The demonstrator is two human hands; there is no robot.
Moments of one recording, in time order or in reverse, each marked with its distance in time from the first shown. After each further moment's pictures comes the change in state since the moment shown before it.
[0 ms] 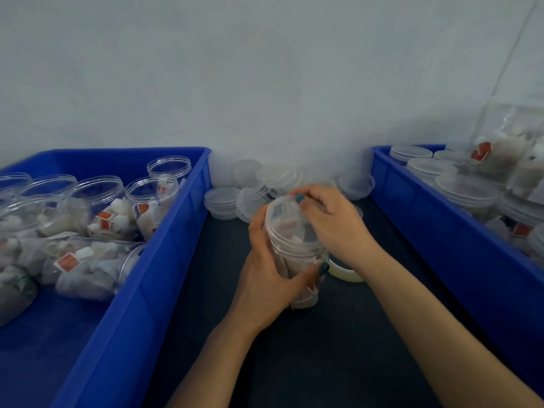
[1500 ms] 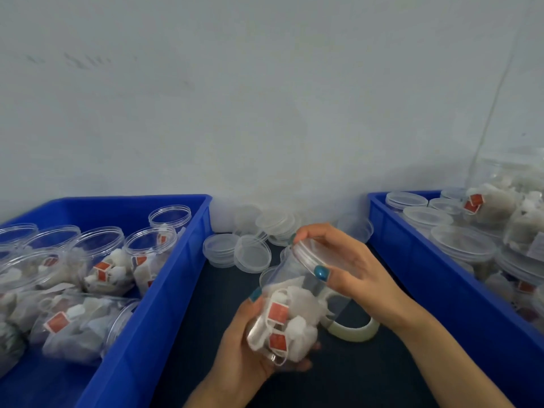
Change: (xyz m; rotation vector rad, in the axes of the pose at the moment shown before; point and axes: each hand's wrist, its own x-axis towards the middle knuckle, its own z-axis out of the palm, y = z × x) left_hand 0.000 0.028 -0.020 -0.858 -0.287 -0.662; right_hand 0.001 0.016 -0.045 0.284 -0.323 -0.363
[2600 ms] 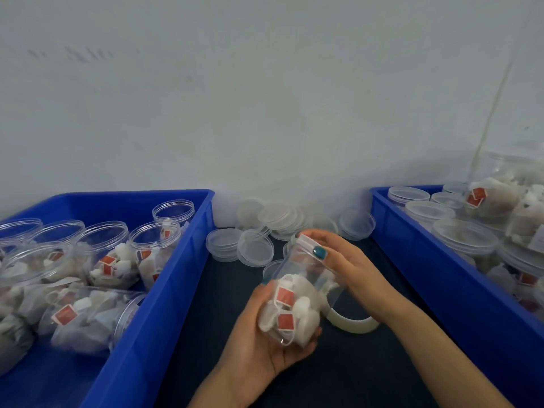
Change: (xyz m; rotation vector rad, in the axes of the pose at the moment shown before) left_hand 0.002 -0.001 0.005 -0.170 0.117 -0.166; right_hand 0.003 0.030 0.009 0.146 0.095 0.240
